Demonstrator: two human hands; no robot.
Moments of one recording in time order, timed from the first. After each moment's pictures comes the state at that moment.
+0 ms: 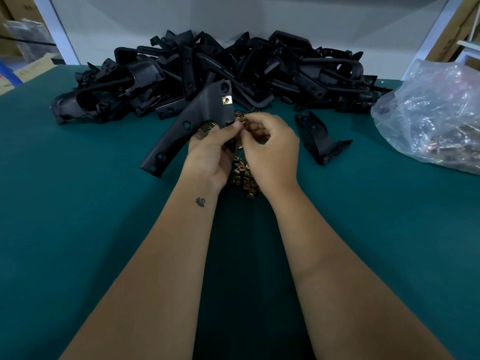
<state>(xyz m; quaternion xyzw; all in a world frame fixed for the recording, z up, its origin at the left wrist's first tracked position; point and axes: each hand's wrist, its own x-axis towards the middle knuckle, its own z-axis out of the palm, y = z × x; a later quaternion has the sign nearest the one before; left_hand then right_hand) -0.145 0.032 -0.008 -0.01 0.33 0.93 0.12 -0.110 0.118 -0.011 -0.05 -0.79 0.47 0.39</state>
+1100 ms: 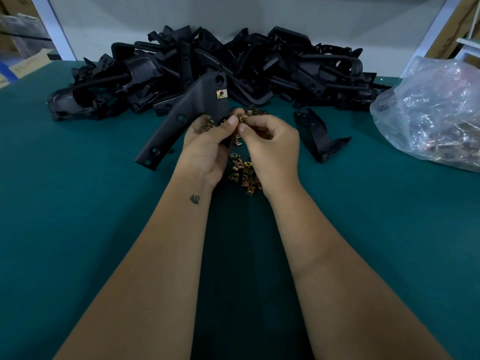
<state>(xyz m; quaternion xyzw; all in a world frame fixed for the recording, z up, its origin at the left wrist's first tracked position) -0.148 0.027 -0.007 0.04 0.32 0.94 0.12 -0.108 0.118 -0.011 -0.08 -0.71 0.62 0.32</state>
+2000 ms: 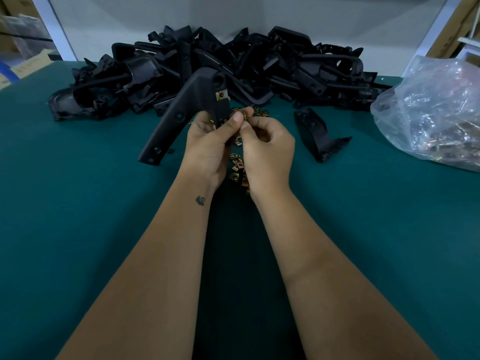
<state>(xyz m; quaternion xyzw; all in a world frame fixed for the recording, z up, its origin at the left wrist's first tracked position) -0.139 0.027 -0.004 0.12 0.42 0.89 0.10 -0.103 0.098 -0.006 -0.14 -0.65 0.66 0.34</state>
